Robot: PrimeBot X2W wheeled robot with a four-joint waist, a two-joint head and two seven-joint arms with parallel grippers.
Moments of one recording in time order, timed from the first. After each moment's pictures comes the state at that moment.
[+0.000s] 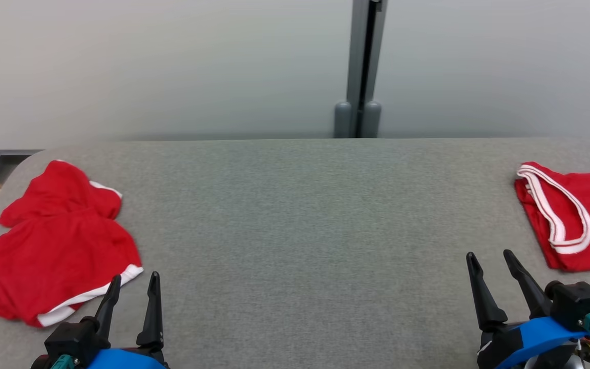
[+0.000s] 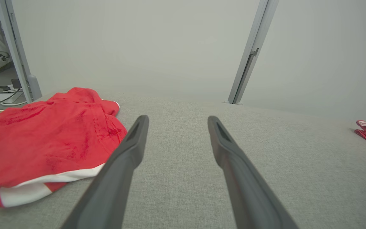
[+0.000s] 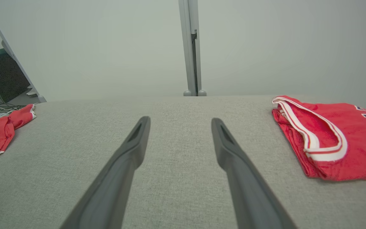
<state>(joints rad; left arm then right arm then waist) 0.02 0.21 -0.16 0.27 -0.40 -0.07 -0.24 0.01 -0.08 -0.02 0.09 0.21 0.13 -0.04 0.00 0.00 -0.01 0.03</state>
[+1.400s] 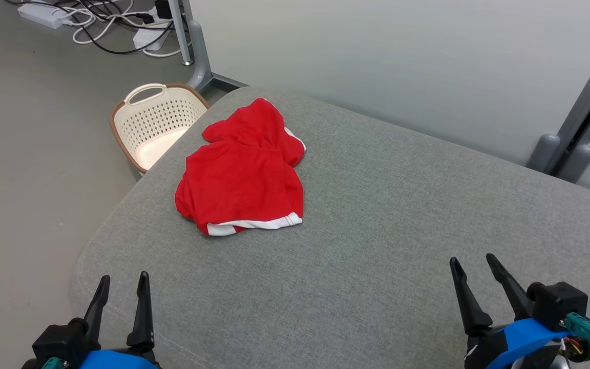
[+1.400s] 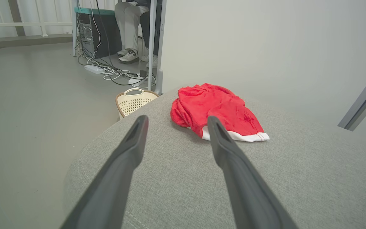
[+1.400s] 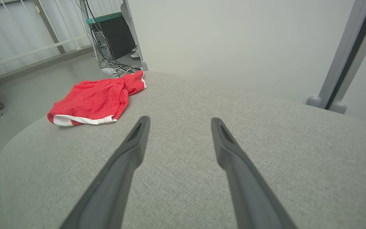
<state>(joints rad) 0.03 0.23 -0.16 0.24 -0.43 -0.04 -0.24 0.00 -0.07 0.02 0.11 0.20 0.13 -0.02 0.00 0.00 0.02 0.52</state>
